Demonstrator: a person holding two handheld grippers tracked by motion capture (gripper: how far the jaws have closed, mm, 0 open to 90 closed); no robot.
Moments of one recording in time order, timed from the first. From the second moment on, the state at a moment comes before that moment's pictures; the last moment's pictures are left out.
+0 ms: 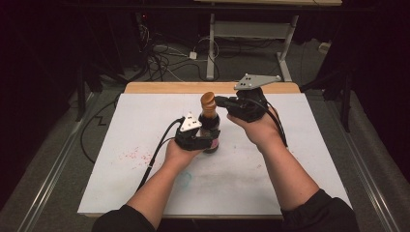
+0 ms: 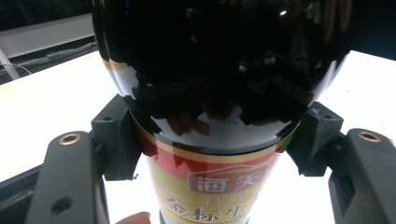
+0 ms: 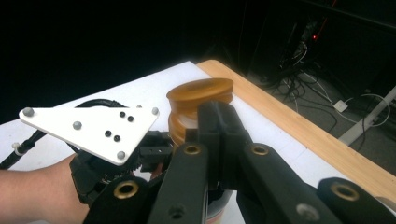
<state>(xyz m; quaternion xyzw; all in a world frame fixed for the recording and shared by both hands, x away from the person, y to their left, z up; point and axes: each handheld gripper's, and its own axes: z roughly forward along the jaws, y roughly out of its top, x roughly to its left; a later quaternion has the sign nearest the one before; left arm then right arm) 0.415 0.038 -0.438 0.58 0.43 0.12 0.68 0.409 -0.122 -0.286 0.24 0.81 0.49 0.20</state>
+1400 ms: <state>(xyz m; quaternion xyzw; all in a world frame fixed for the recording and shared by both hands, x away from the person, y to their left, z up) 0.414 0.033 -0.438 0.57 0.42 0.12 0.69 0.415 -0.071 -0.267 0.21 0.81 0.50 0.22</state>
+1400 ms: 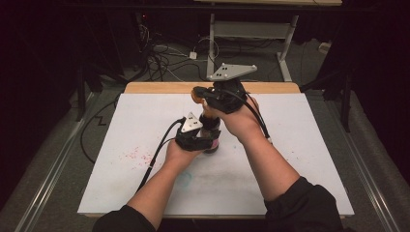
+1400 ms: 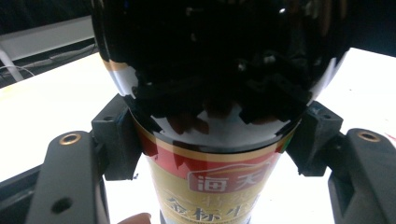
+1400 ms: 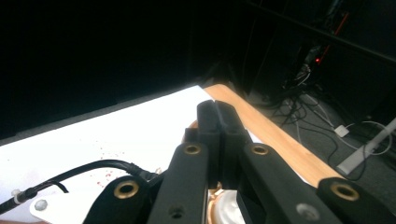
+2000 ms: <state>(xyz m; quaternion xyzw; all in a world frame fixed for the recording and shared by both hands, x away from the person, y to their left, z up) 0.415 0.034 -0.437 0.57 0.43 0.12 0.69 0.405 -0.140 -0.285 0.26 0.79 0.51 0.23</state>
